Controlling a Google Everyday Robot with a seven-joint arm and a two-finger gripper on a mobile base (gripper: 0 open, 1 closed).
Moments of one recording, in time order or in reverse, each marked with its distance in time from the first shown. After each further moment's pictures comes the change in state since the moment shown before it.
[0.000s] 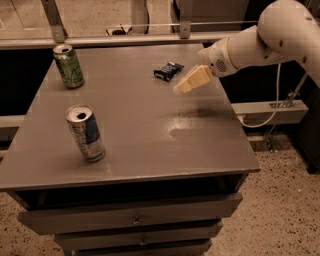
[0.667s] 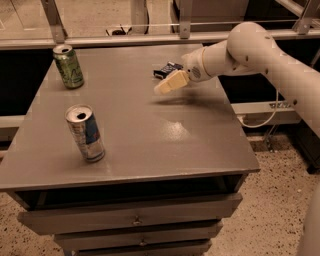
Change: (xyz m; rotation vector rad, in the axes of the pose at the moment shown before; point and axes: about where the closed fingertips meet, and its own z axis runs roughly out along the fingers) arm -0.010 -0.017 0.075 0.023 -0.081 0.040
